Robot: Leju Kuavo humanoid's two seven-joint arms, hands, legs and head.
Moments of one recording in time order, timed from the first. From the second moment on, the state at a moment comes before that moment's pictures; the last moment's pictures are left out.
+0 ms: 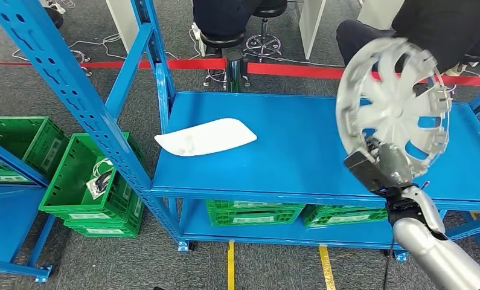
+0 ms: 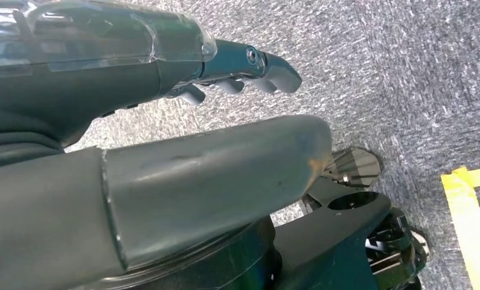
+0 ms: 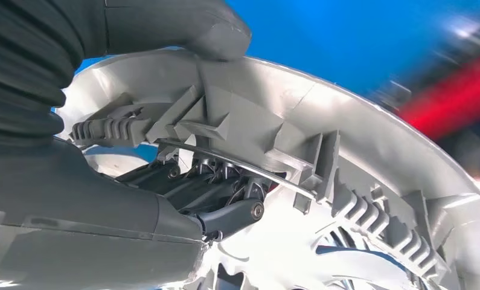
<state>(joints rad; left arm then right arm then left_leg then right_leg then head) -0.14 0.03 -1.12 -0.23 0.78 0.18 0.05 -0.40 -0.65 0.53 -1.51 0.30 -0.32 0.21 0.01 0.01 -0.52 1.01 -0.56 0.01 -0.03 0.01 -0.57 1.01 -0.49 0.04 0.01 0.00</state>
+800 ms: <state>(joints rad) -0.13 0.03 -1.12 -0.23 0.76 0.29 -0.06 -0.29 -0.50 0.37 -2.17 0.11 -0.44 0.04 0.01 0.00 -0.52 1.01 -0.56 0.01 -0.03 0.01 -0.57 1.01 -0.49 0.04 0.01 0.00</state>
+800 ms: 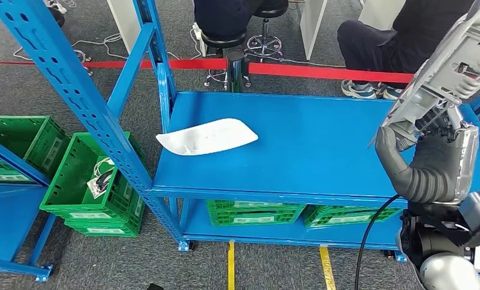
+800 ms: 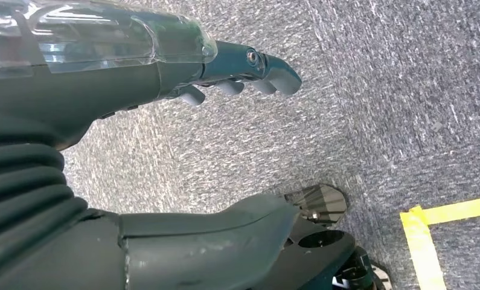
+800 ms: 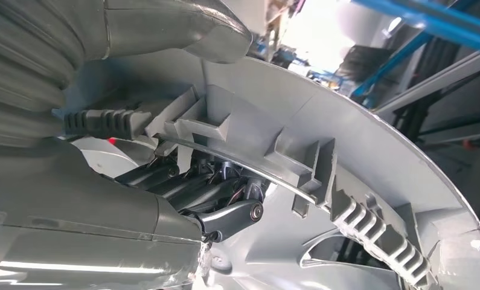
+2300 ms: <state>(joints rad) -0.13 0.03 -1.11 -0.23 0.81 0.25 -0.11 -0.02 -0.34 0.50 -2.22 -0.08 -0.40 -0.24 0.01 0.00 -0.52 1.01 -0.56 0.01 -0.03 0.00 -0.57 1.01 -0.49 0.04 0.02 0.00</state>
